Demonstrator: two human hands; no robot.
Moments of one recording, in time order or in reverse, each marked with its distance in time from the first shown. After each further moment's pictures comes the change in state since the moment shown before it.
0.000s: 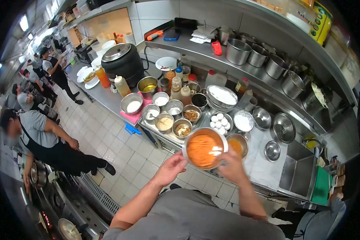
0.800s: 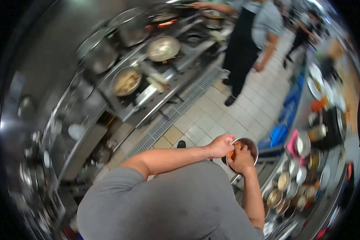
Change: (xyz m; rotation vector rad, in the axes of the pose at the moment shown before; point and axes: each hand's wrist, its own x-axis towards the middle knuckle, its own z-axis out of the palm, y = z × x) left_hand -0.203 -0.096 -0.084 -0.016 1.397 0.046; right_hand 0.050 -0.197 0.323 -0.367 -1.345 -0.982
